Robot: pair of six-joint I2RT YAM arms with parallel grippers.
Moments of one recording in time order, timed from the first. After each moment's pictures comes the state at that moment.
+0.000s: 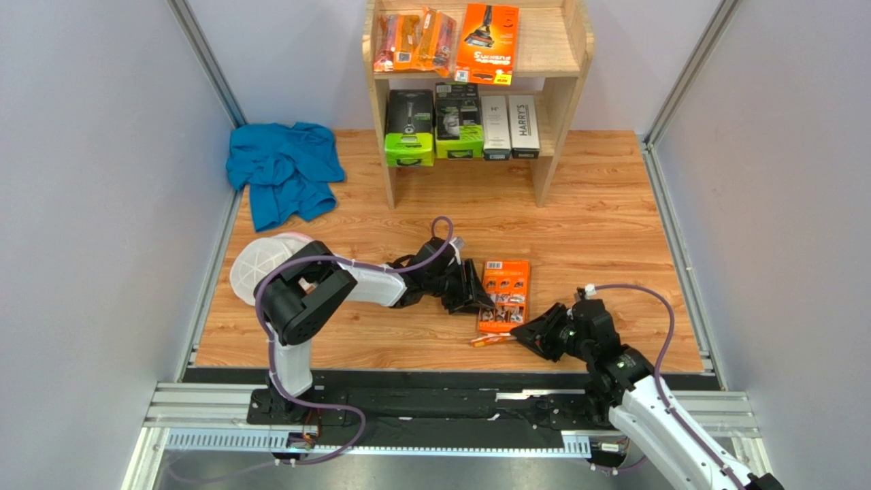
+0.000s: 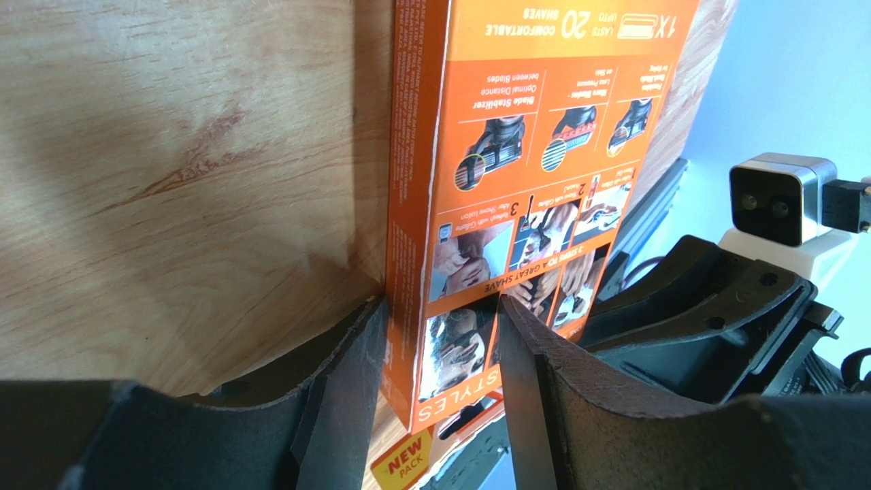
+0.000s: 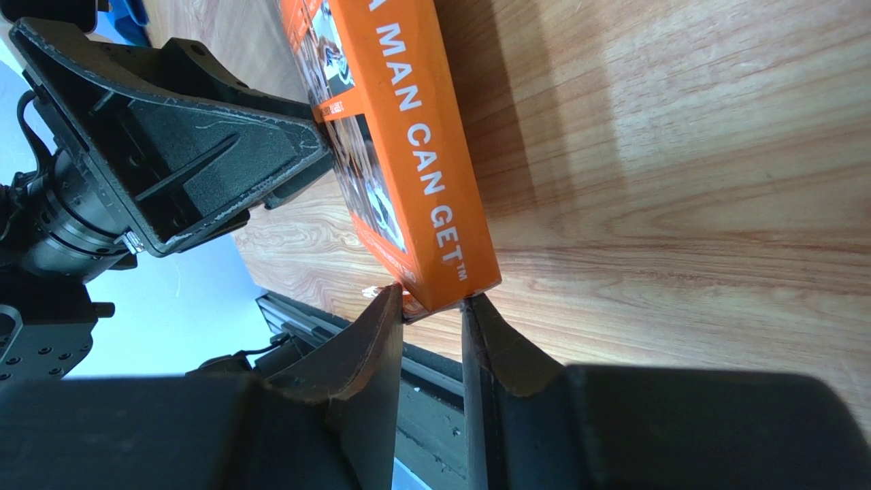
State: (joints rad) left arm -0.85 1.89 0.89 0.29 0.38 -1.10; right arm 0.46 0.44 0.11 -0.35 -0.25 1.24
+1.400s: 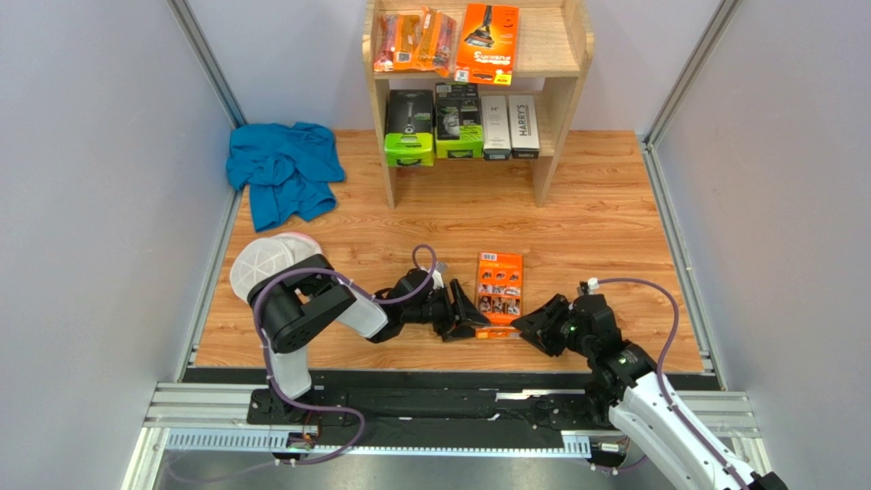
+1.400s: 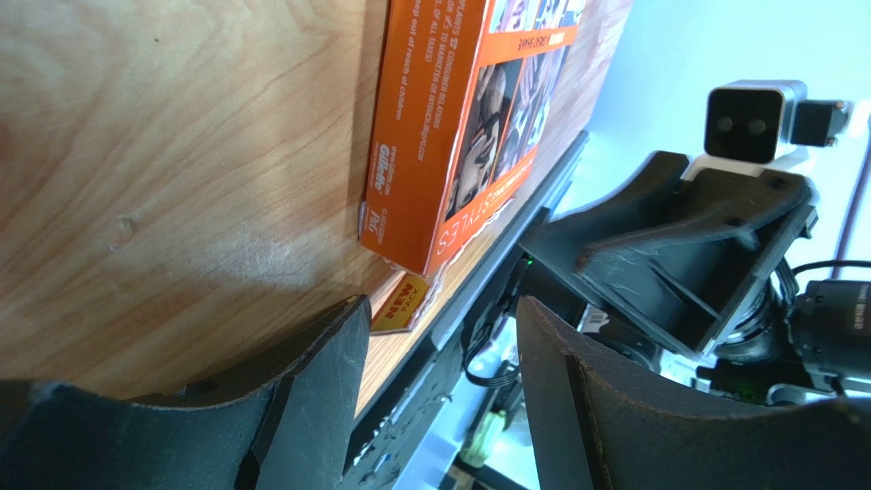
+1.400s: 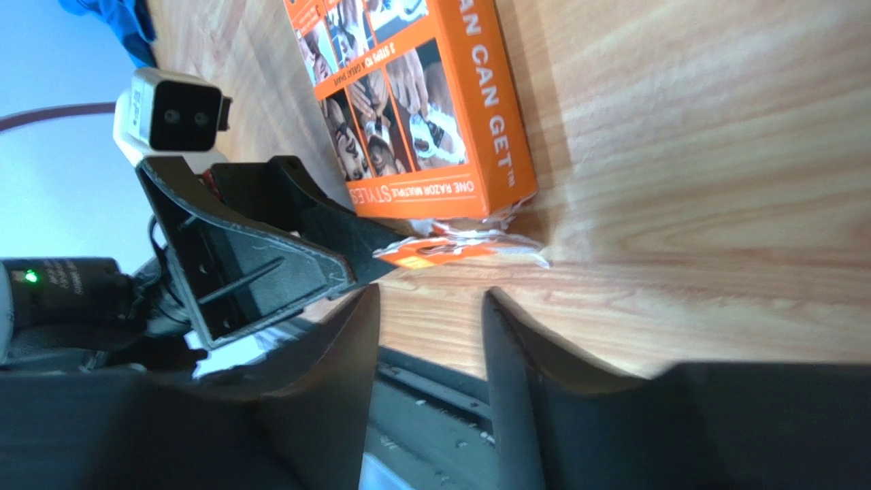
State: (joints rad) left arm -0.91 1.83 0.56 0.74 0.39 -1.38; right arm 0.46 0.47 0.17 -0.37 -0.21 1.21
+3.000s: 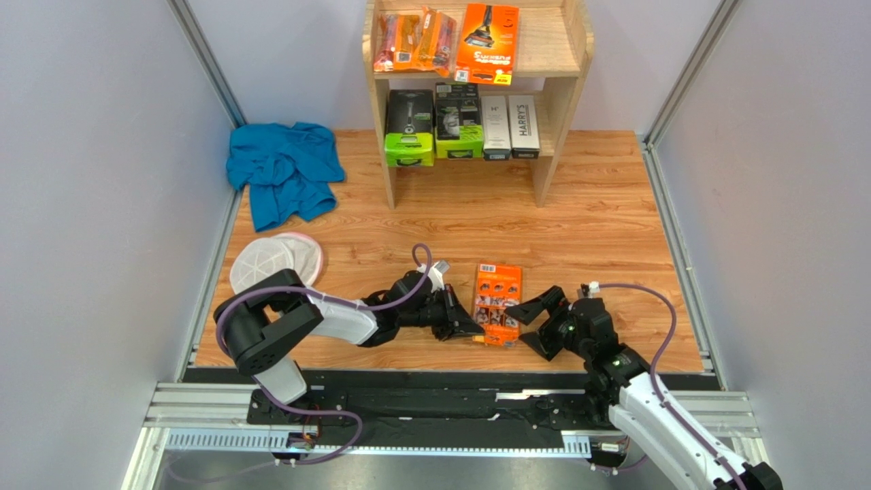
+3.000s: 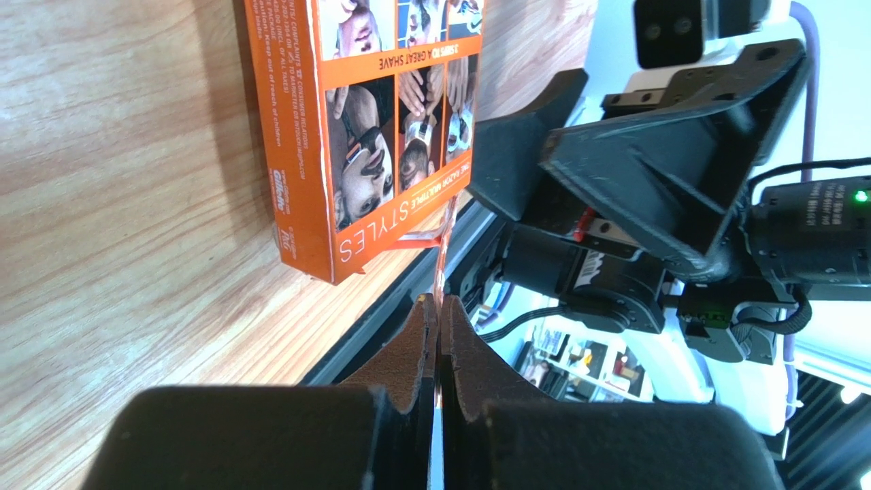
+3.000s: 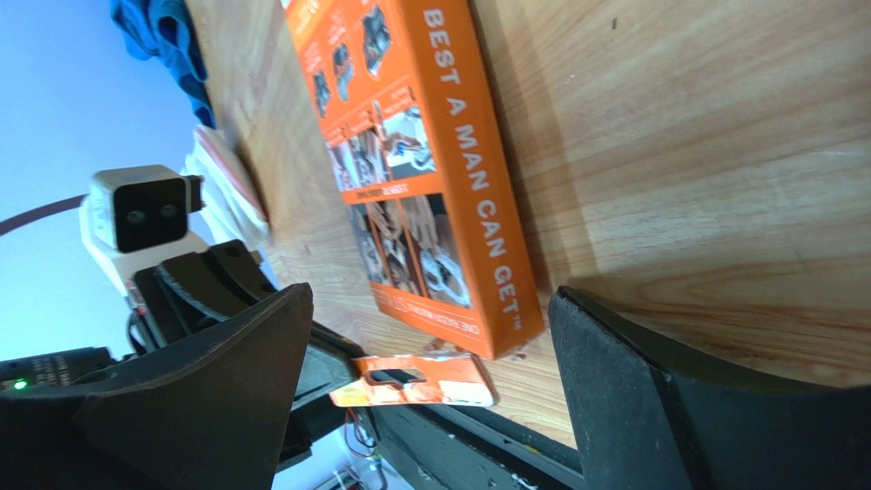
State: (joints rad) left arm -0.97 1.64 0.53 0.63 0.34 -1.31; right arm 0.44 0.50 0.08 -0.18 -0.20 1.31
